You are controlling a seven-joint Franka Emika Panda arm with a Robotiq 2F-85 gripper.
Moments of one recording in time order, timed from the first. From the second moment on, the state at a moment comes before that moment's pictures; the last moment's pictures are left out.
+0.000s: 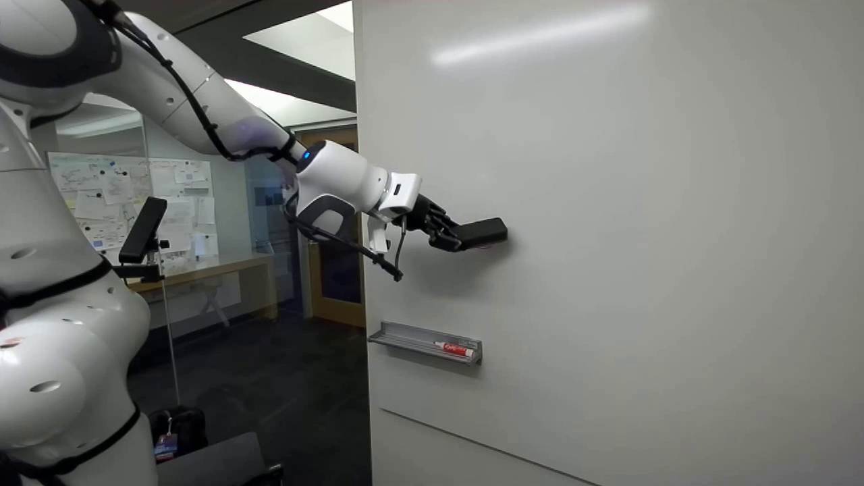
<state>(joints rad) -0.16 -0.27 0.43 -2.55 0.91 3.46 -0.06</state>
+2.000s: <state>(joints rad) 0.56 -0.29 -0.15 -2.38 1.00 3.15 0.16</state>
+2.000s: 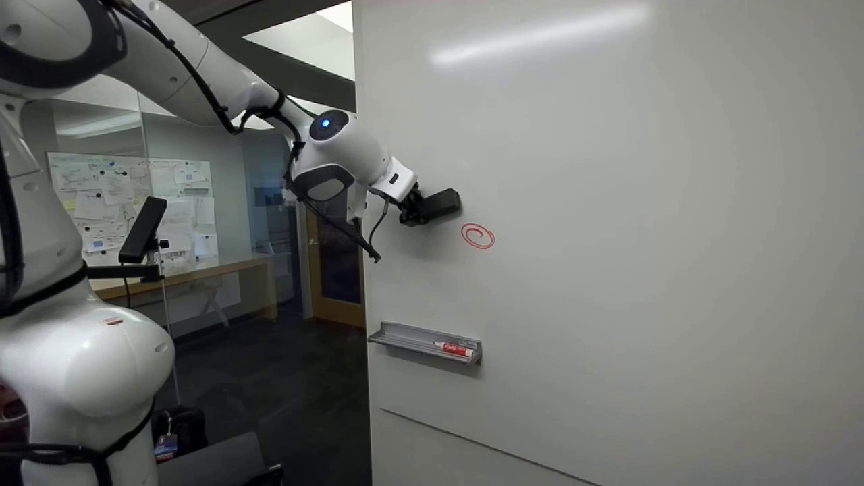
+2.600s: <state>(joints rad) 0.77 -0.31 -0.56 -2.32 1.36 2.80 -0.41</state>
